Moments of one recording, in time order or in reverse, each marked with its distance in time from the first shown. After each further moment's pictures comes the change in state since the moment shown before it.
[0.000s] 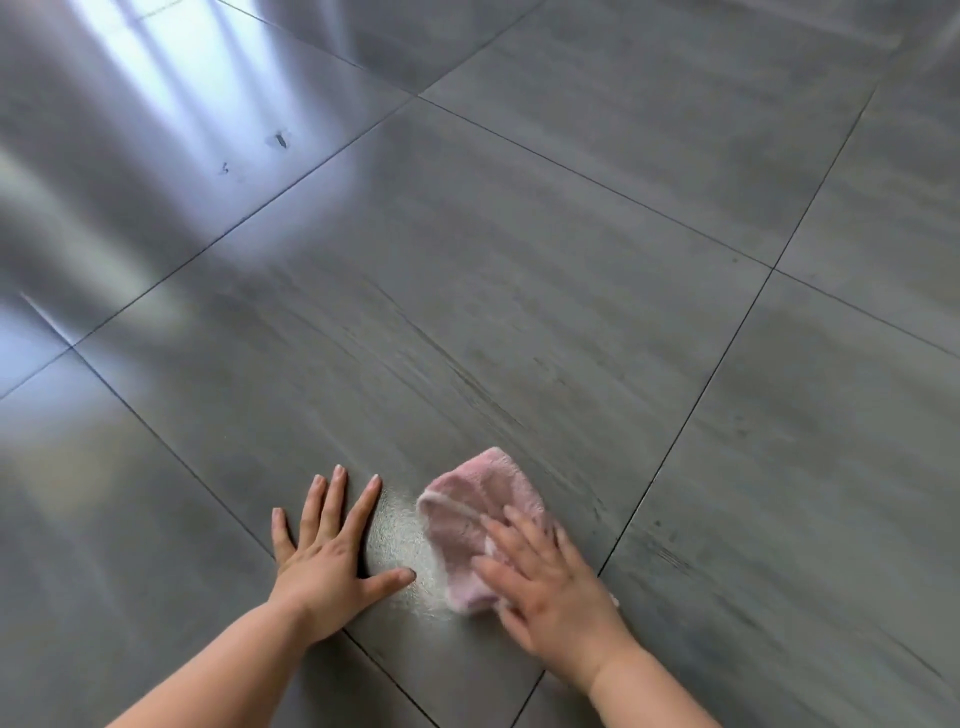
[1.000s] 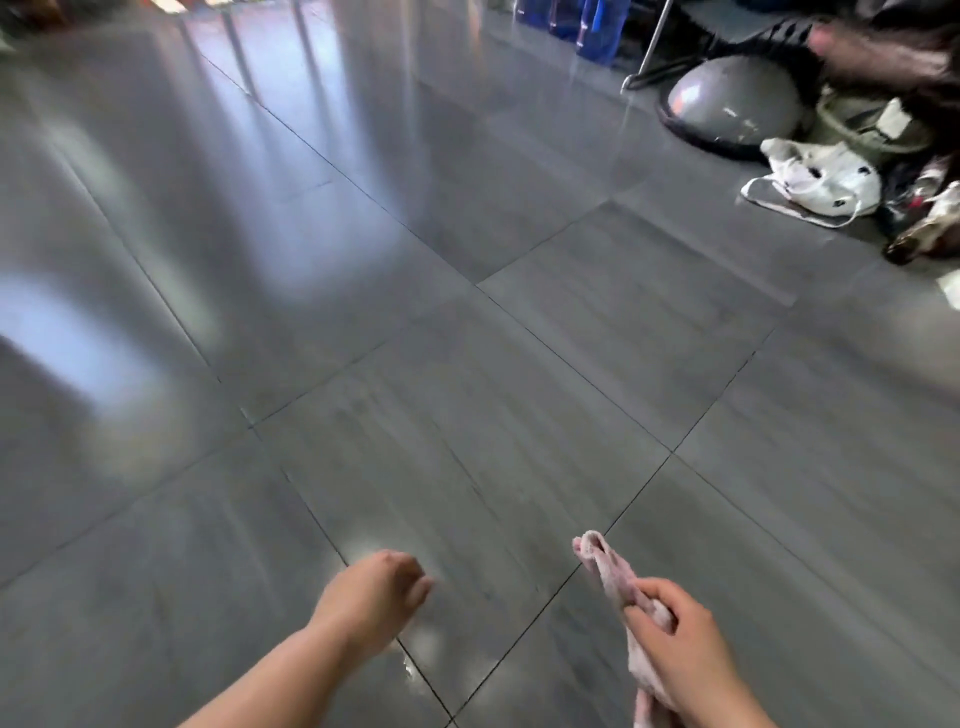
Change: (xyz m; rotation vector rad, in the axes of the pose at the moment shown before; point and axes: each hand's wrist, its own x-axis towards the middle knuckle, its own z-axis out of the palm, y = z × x) left_hand -0.216 0.090 -0.246 -0.197 0.009 0.030; right_hand 0.028 -0.002 -0.378 0.833 -0.130 0.923
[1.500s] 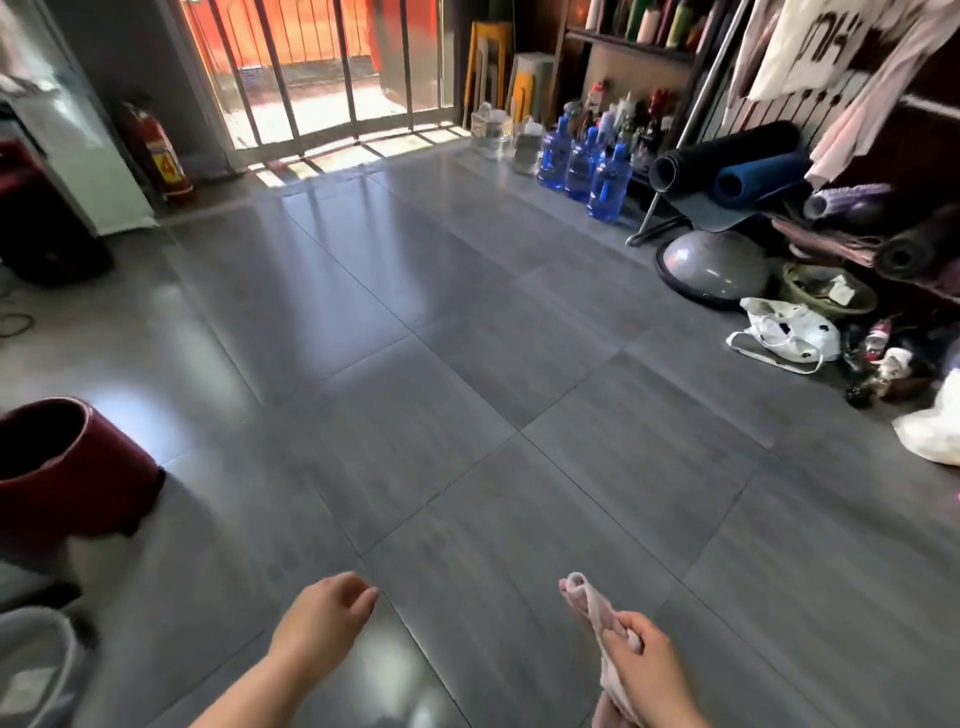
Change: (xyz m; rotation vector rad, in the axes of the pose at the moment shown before) left_hand -0.189 -0.038 -0.346 -0.335 0.220 -0.207; right_hand -0.136 -0.344 -0.022 -0.018 -0.003 0.054
